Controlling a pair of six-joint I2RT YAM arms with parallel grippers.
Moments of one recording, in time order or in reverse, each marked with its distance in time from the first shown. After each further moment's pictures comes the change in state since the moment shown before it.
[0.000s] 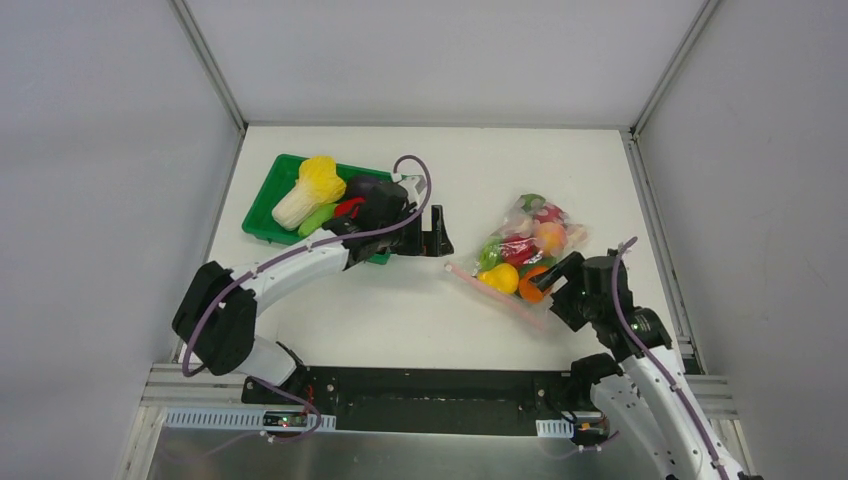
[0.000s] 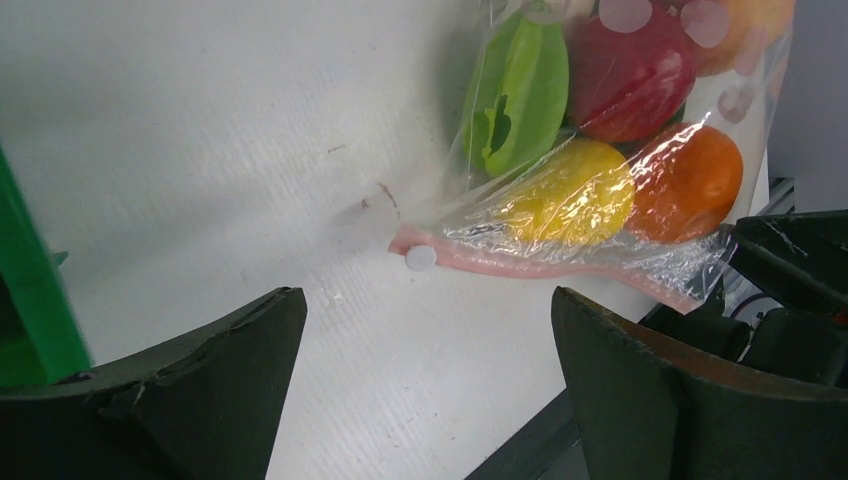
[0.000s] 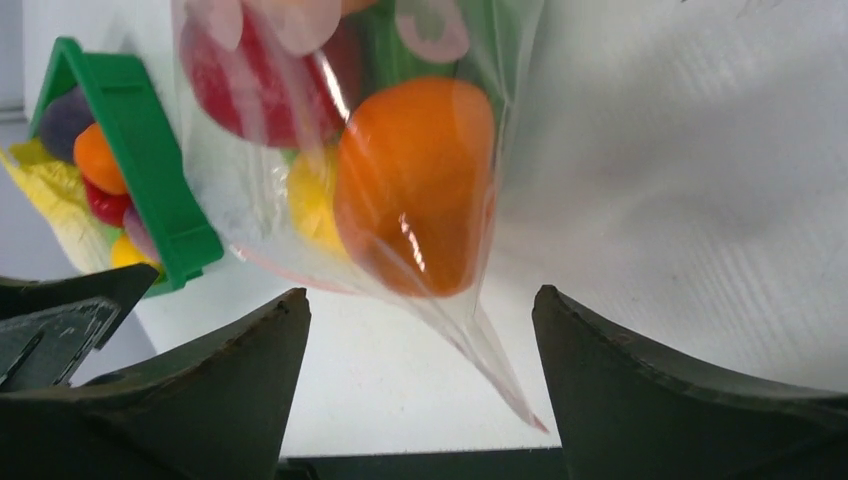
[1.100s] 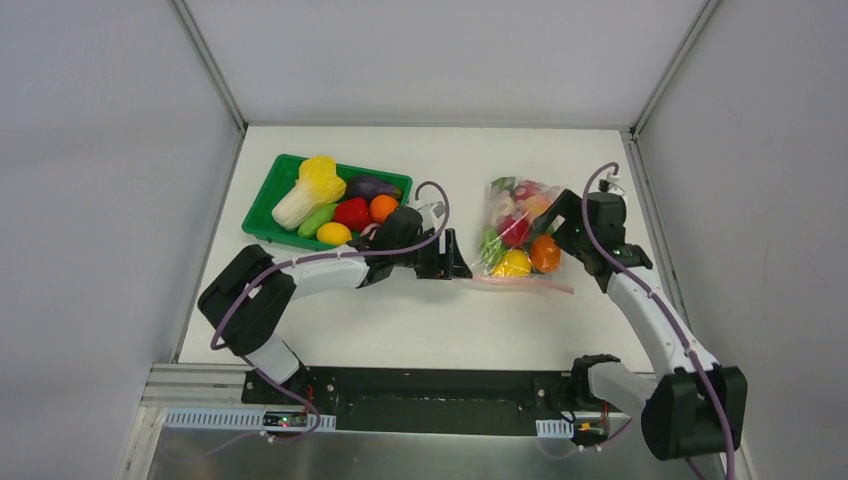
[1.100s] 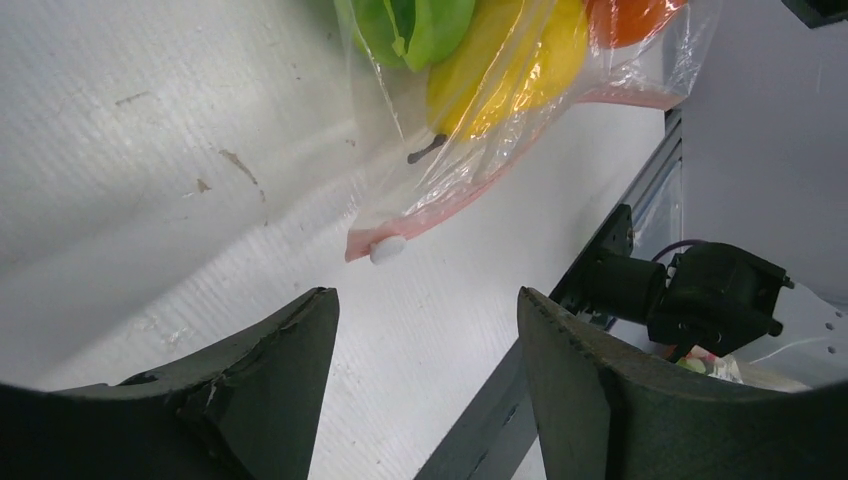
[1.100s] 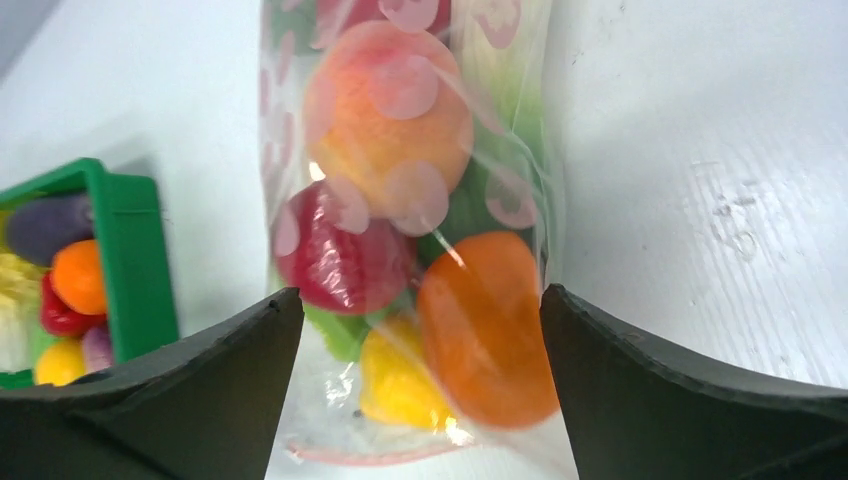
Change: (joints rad) left arm -0.079 0.204 -0.115 0.388 0.223 -0.184; right arm -0.162 0.613 0.219 0.496 0.021 -0.415
